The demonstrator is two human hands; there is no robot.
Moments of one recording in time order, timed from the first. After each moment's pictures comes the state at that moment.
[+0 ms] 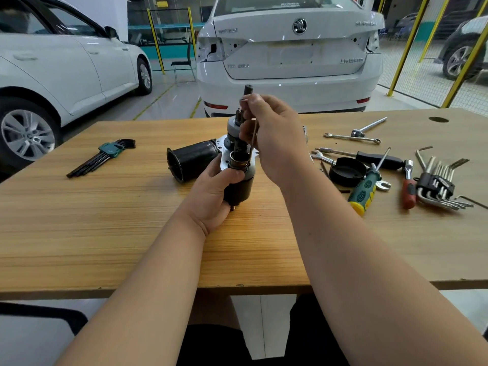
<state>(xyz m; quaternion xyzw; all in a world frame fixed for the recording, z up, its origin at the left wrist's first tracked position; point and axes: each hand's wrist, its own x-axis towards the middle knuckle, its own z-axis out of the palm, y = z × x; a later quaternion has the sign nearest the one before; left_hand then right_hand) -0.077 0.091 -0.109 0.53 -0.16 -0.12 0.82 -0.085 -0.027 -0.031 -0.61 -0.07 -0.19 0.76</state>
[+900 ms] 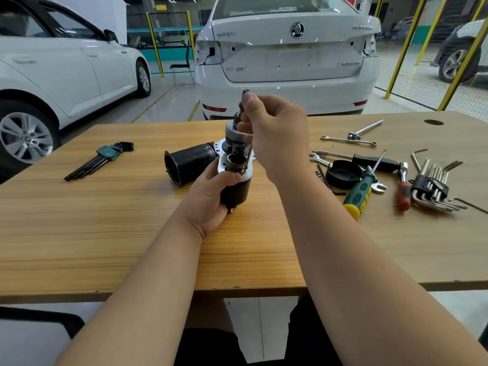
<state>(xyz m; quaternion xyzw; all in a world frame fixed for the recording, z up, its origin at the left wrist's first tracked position) -0.078 0.092 -0.108 0.54 -0.16 -0.13 0.82 -0.097 -0.028 -0.025 -0.70 -0.06 -0.30 0.65</state>
